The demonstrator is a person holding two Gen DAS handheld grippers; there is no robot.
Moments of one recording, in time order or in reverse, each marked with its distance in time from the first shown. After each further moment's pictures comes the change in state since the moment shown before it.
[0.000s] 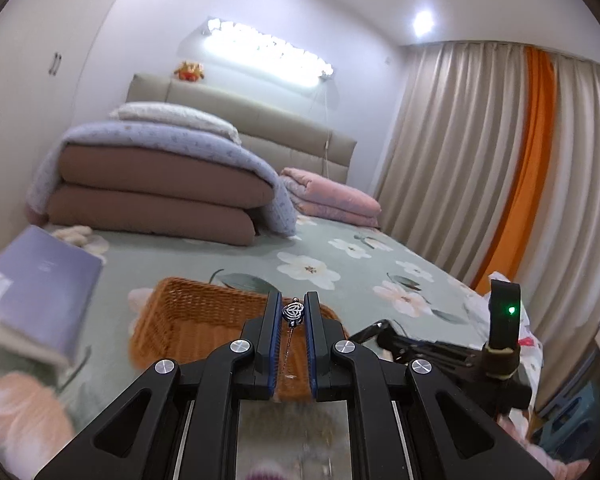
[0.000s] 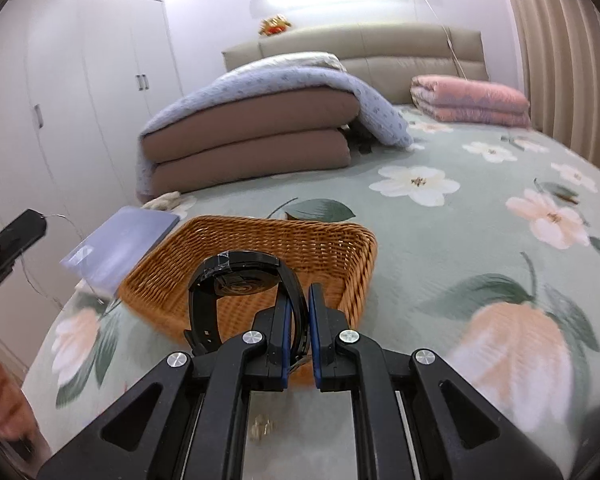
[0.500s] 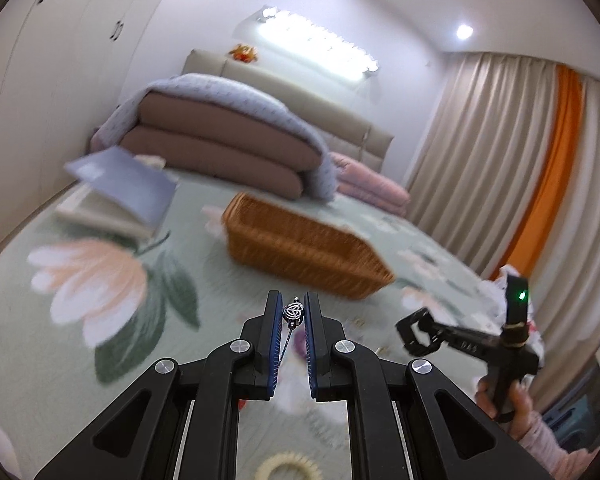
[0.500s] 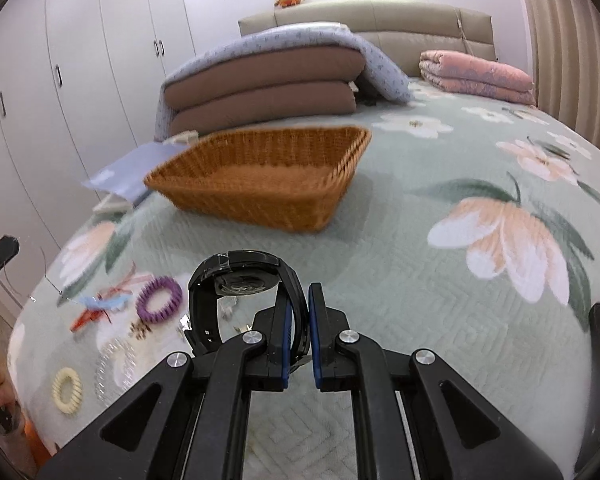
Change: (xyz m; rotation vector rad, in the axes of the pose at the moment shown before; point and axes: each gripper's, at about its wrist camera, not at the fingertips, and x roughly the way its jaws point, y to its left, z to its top) left arm -0.140 0.037 -0.110 -0.107 0.008 0.089; right arm -0.073 0.000 -0.114 -0.053 0.066 0.025
